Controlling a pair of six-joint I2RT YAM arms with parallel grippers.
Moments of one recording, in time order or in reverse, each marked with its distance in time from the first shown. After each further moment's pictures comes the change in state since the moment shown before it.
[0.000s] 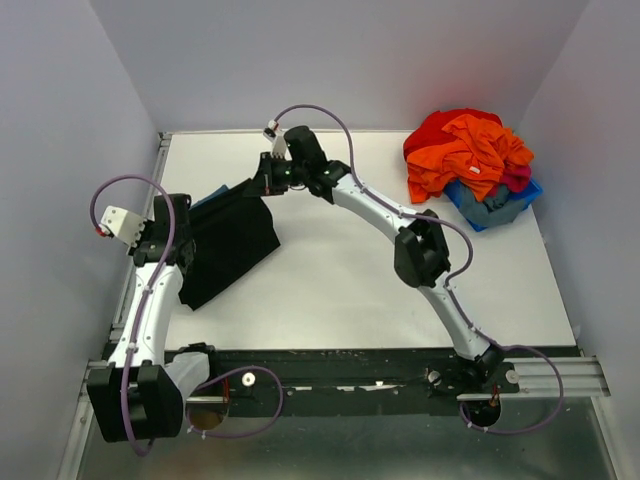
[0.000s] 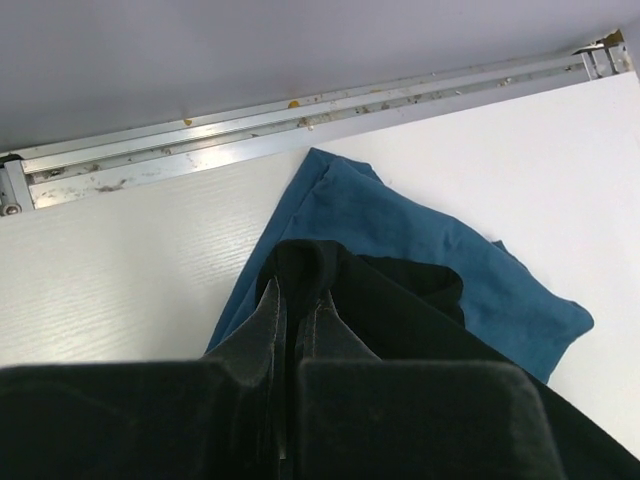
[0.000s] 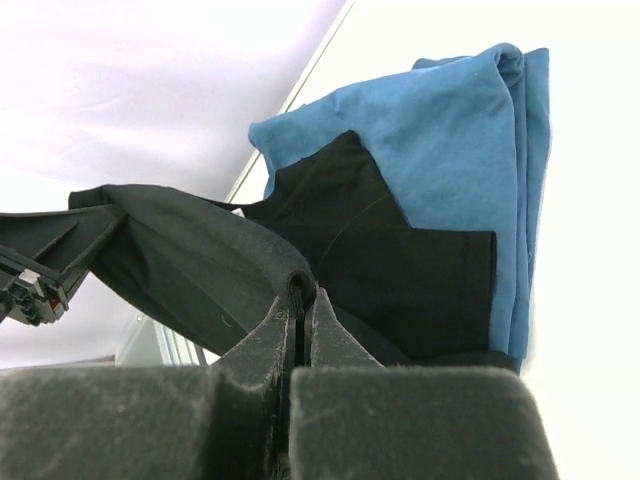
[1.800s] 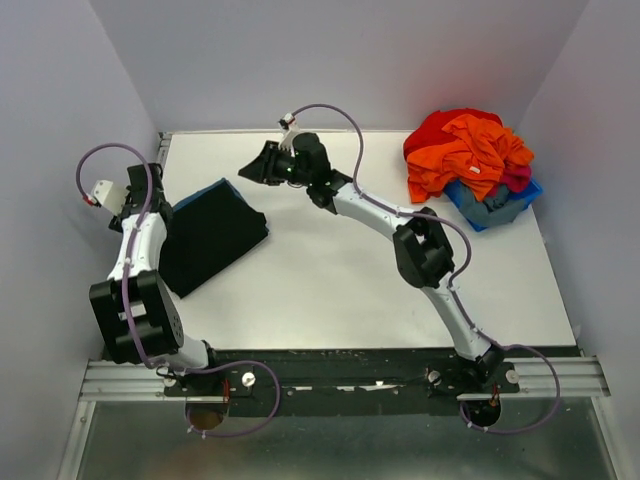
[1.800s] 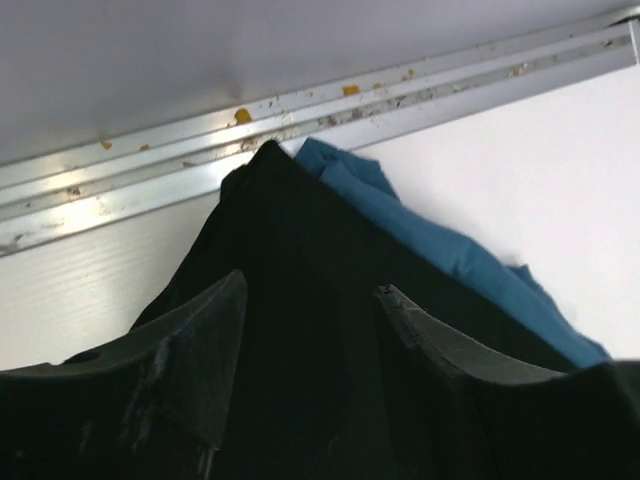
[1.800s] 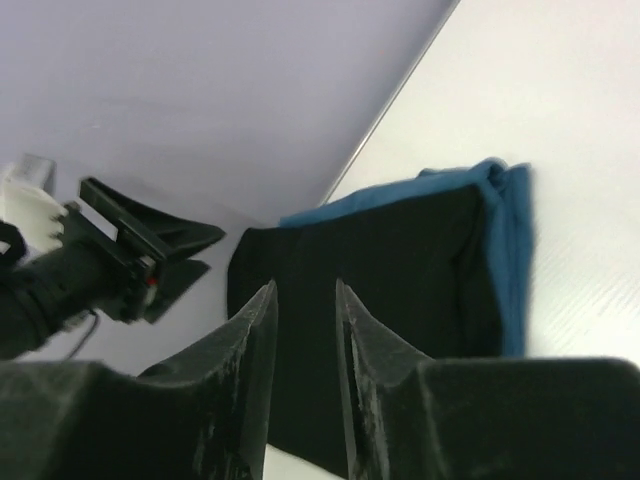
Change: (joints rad) left arm 0.216 0.494 0.284 0.153 0.228 0.124; right arm 0.009 -0.007 -0.175 0.480 0.199 0.153
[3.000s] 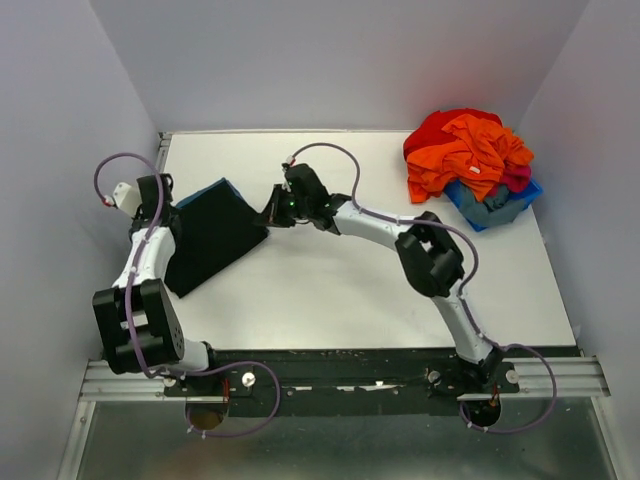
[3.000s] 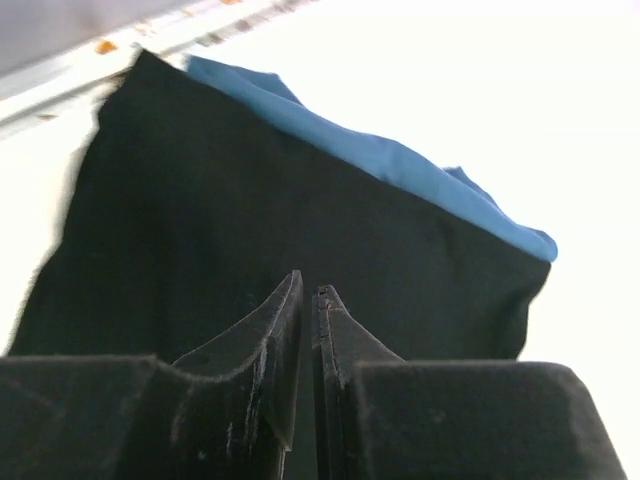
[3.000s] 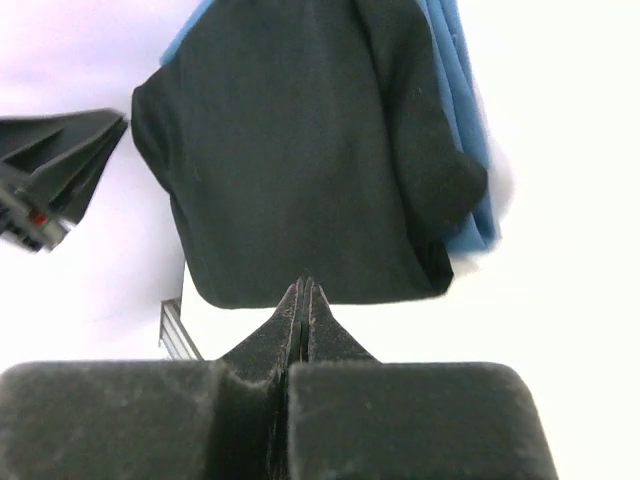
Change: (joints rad) left arm -0.015 -0.118 -0.209 0.203 0.230 0.056; right arm 0.065 -0.097 -0.268 -0.264 0.030 0.166
